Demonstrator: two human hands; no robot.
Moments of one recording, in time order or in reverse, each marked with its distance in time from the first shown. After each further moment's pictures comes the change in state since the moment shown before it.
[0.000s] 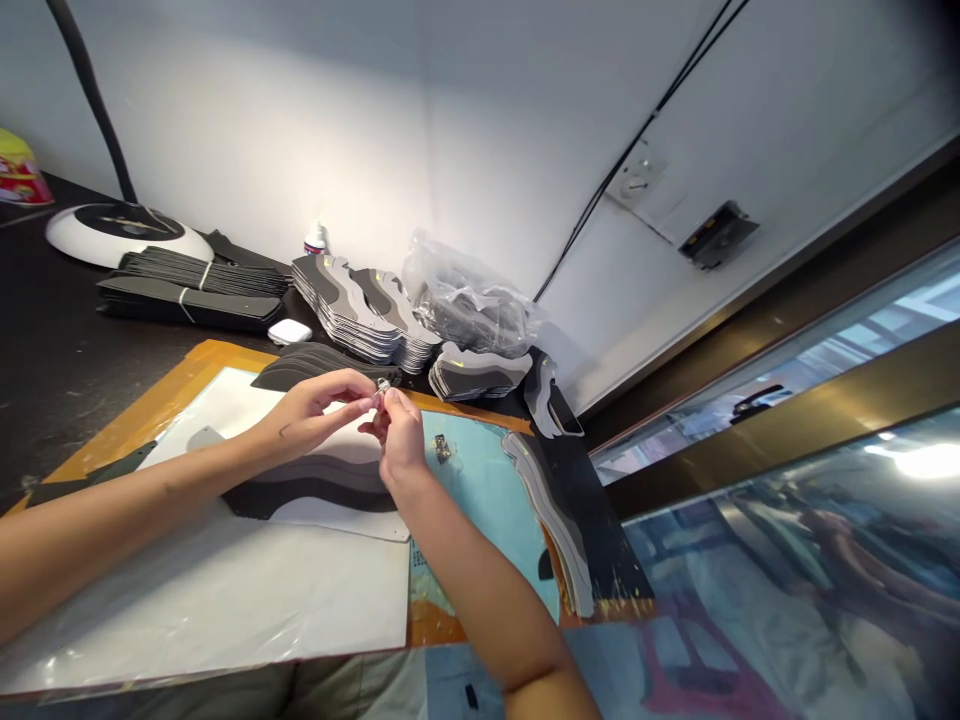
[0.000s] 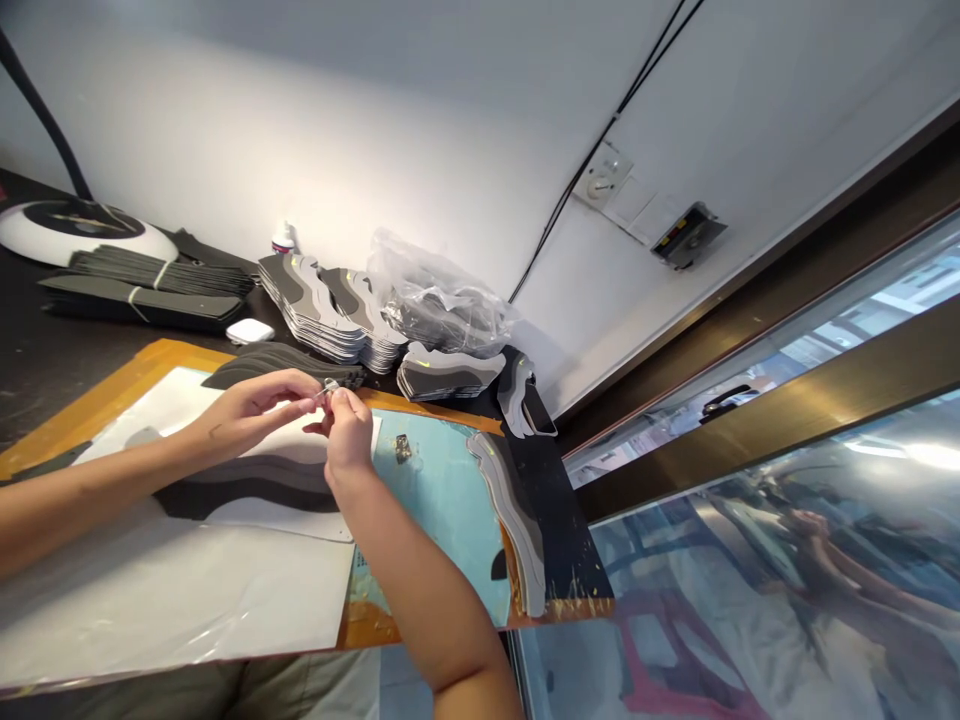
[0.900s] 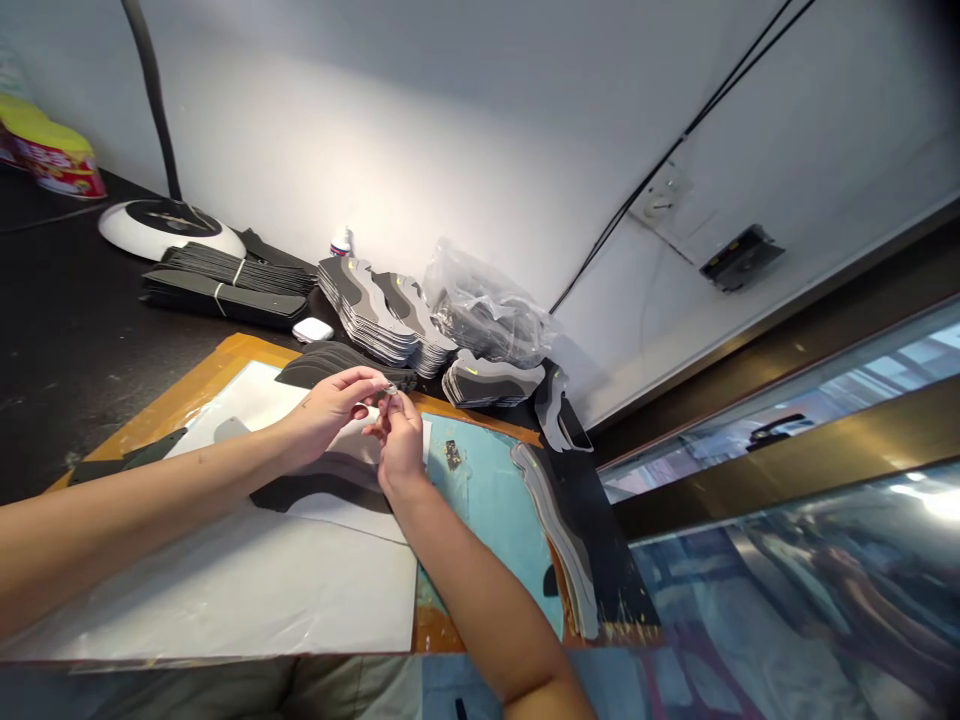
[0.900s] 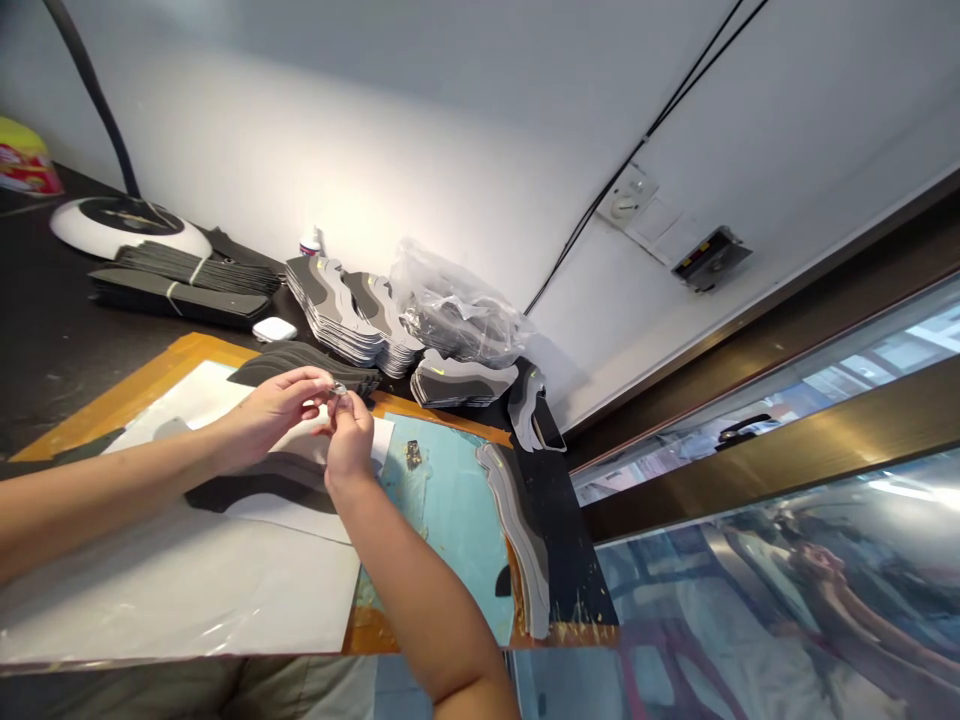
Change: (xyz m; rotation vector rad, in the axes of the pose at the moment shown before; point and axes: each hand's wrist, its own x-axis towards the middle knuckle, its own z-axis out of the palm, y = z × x) left_hand 0.005 0.000 0.015 -0.517 0.280 -0.508; right_hand 0.006 0.024 0.006 -0.007 -0.031 -0.067
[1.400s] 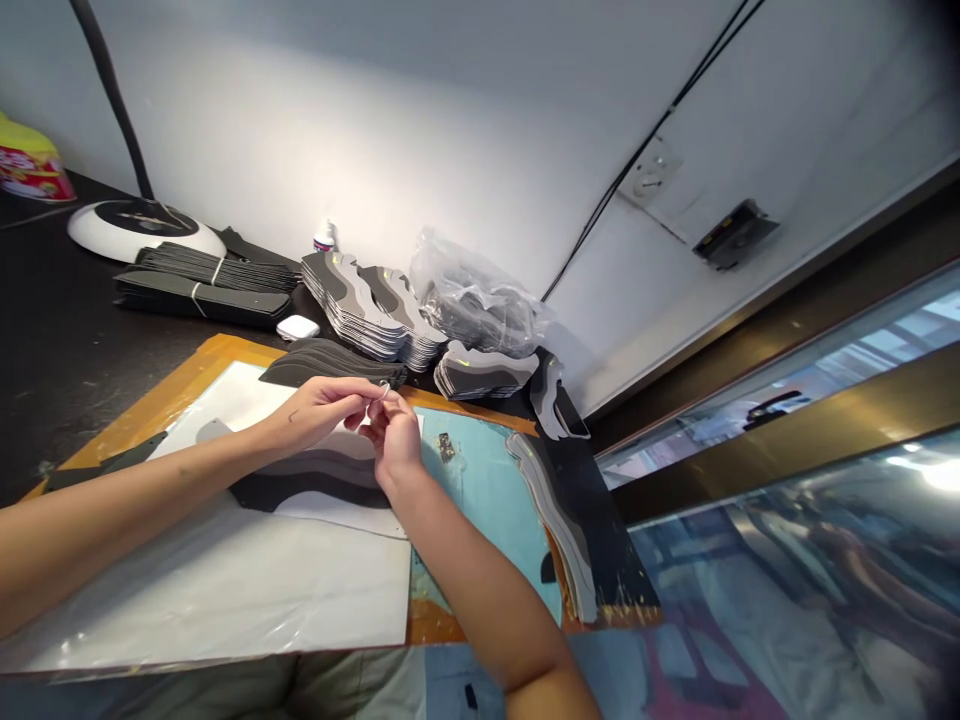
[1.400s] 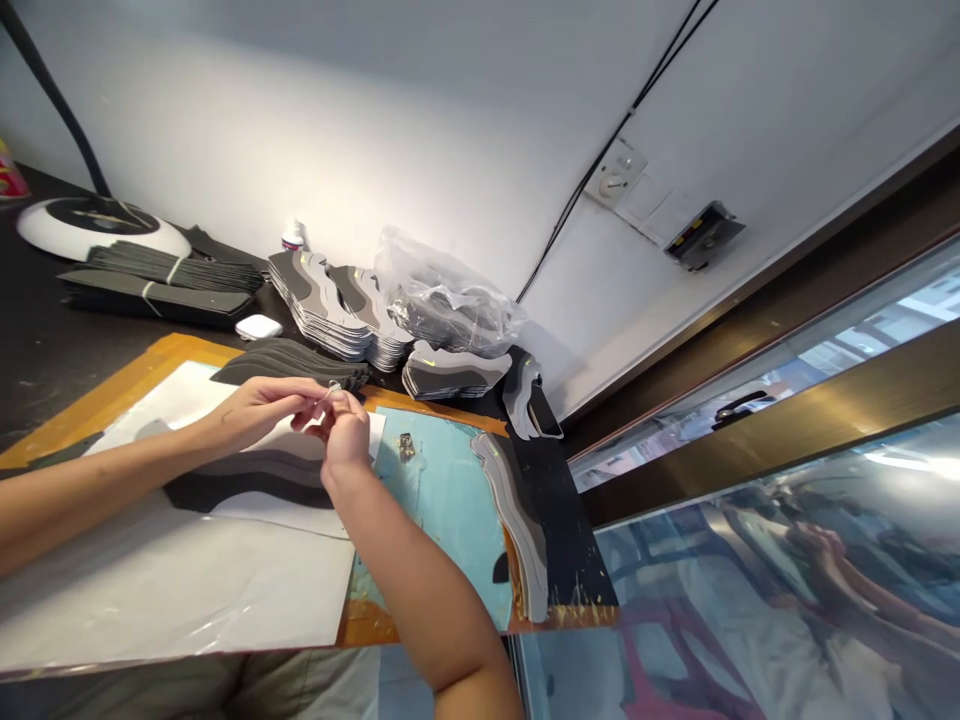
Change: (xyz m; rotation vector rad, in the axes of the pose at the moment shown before) left_hand -0.001 0.003 -0.015 0.423 -0.321 0.260; right_hand -0.005 -0.011 -0.003 0.051 0.035 0.174
